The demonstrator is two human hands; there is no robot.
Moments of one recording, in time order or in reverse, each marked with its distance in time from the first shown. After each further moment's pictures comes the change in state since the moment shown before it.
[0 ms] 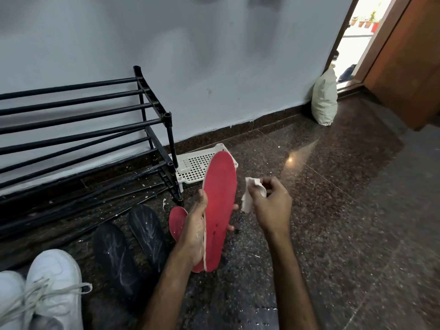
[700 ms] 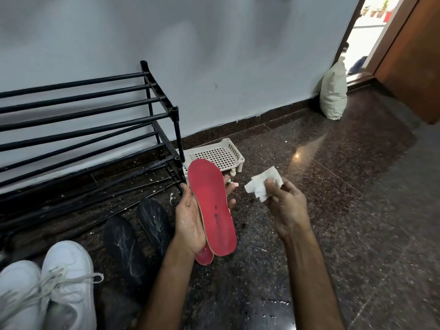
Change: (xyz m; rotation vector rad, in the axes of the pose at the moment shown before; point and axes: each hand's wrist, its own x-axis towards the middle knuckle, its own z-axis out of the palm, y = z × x) left_hand 0.010 -0.001 -0.021 -0.582 -0.100 0.073; right_hand -0.002 0.003 -0.016 0.877 -0.155 0.456
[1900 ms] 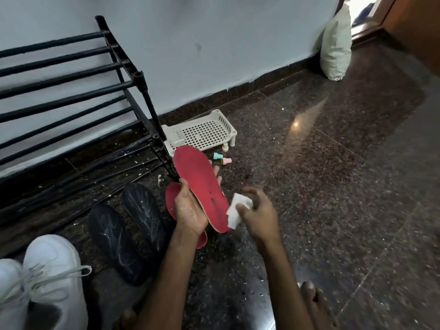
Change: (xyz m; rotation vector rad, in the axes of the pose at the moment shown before) left_hand 0.056 -0.049 -0.061 -0.113 0.192 -0.002; right_hand 0.007 0.089 -0.047 -0.859 0.012 -0.005
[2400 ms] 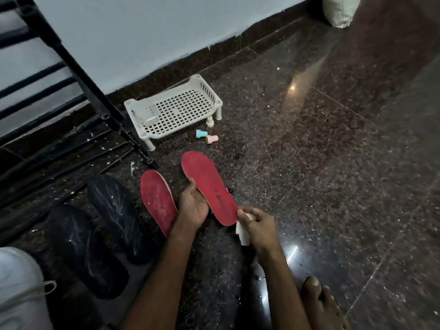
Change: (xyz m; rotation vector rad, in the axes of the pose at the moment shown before) left_hand 0.083 -0.062 -0.078 0.167 0.356 -0.112; right_hand 0.042 0.119 0.010 0.251 0.032 0.367
